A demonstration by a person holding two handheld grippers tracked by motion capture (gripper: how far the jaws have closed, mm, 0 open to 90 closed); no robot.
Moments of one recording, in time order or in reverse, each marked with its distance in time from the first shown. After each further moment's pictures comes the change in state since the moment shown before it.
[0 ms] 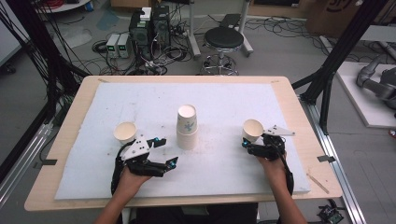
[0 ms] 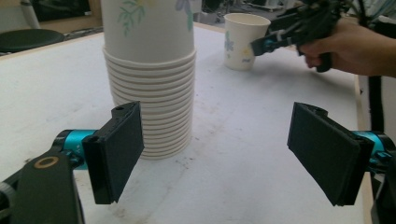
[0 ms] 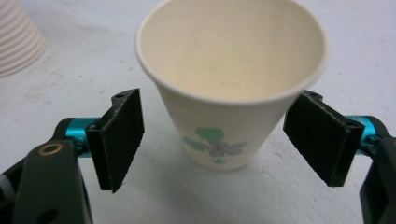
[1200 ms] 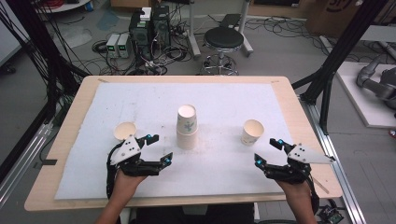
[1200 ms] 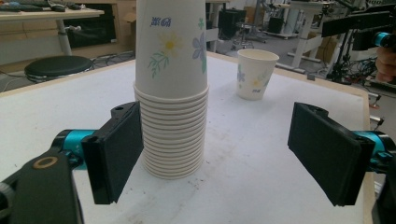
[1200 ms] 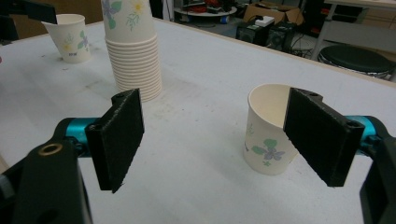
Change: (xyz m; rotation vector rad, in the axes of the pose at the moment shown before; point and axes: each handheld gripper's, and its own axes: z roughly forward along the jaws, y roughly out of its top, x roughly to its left) left arm -0.007 0.010 -0.020 -0.109 0.069 -0.003; right arm 0.026 -0.006 -0.109 -0.249 0.177 -0.133
